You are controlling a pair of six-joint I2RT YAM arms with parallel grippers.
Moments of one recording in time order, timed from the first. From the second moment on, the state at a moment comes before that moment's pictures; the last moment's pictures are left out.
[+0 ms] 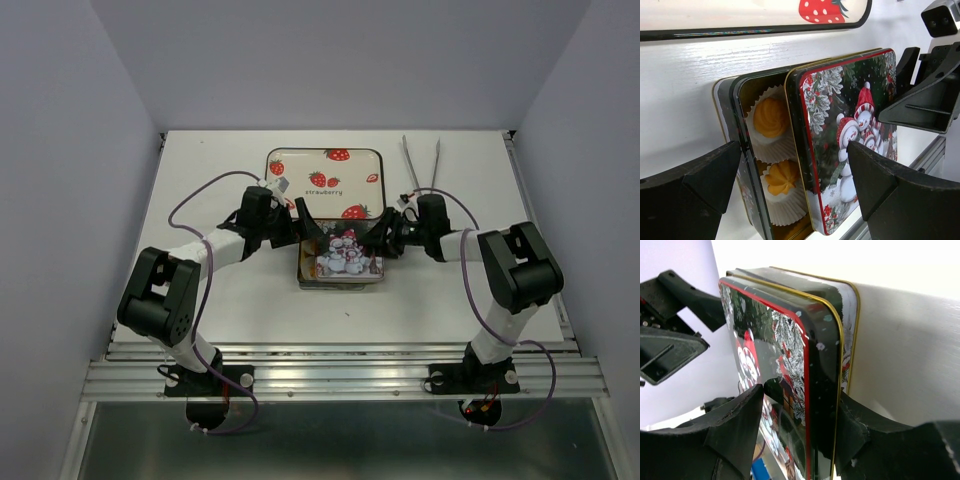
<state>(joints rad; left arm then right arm) -0.39 1.58 0.84 0.08 0.40 -0.61 0.26 1.79 0.78 0.37 -0.80 0.89</state>
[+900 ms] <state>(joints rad) -0.39 1.57 0.79 0.12 0.38 -0.65 0.38 1.74 0.87 0.18 -0.55 0.87</state>
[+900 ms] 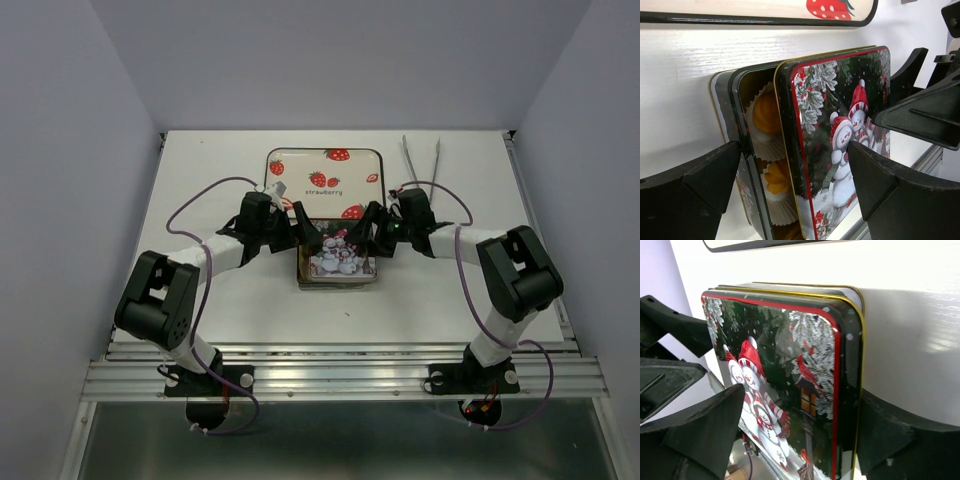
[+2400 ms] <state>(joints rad) -0.40 1.49 0.76 0.10 0.31 -0.69 0.47 1.65 1.00 -0.11 -0.29 0.72</state>
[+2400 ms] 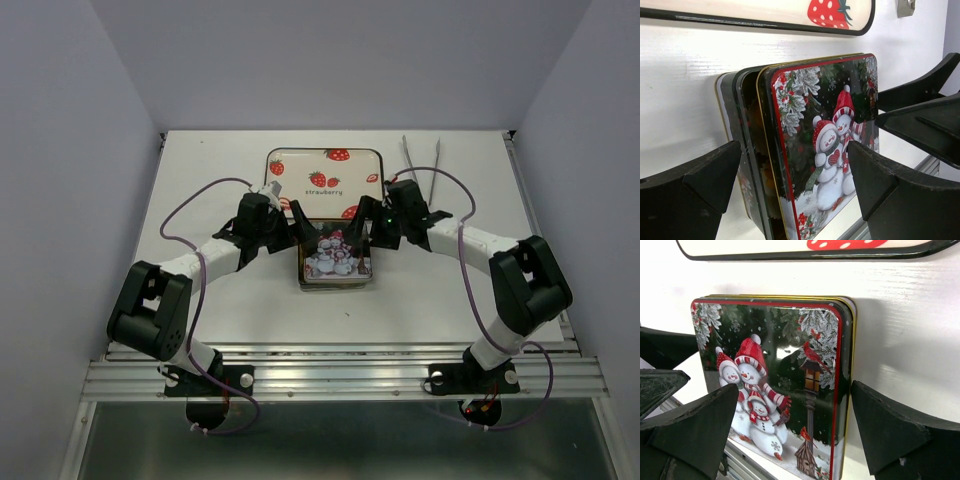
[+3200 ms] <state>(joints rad) -0.40 1.49 0.75 0.09 0.31 -0.69 0.51 1.65 1.07 -0.18 -0.27 0.67</state>
